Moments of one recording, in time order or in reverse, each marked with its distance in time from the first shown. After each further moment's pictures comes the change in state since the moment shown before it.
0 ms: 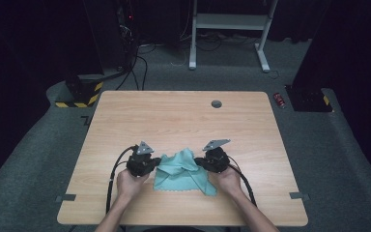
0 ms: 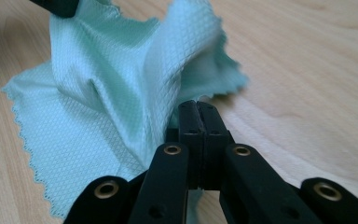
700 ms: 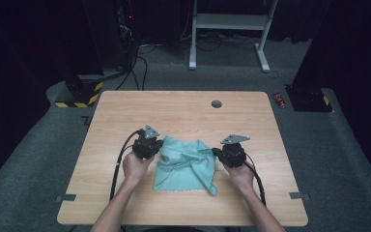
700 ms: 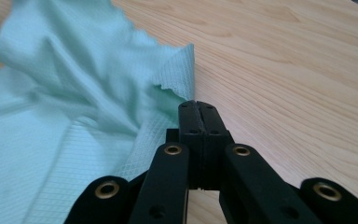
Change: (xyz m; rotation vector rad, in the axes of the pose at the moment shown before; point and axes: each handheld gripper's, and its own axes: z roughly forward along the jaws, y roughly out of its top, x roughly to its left) left arm 0.018 0.051 0.029 -0.025 0.147 0.044; right arm -0.033 -0.012 -0.034 -0.063 -0.211 0.093
